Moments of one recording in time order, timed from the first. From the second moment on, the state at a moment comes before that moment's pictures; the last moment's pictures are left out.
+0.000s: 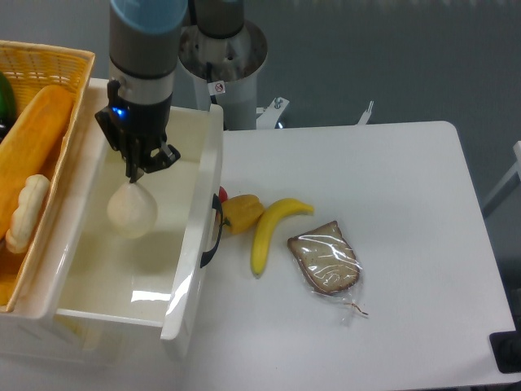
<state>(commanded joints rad) 2.19 -1.72 -1.47 -1.46 1.31 0.80</state>
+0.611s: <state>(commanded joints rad) 2.19 -1.73 -1.47 -1.46 1.31 0.86</state>
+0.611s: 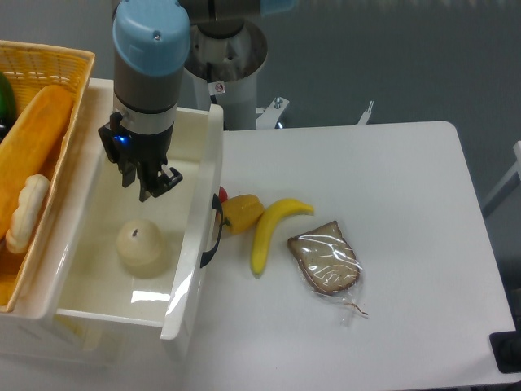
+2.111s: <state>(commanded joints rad) 2.73 -1.81 -1.46 -1.38 1.41 1.14</state>
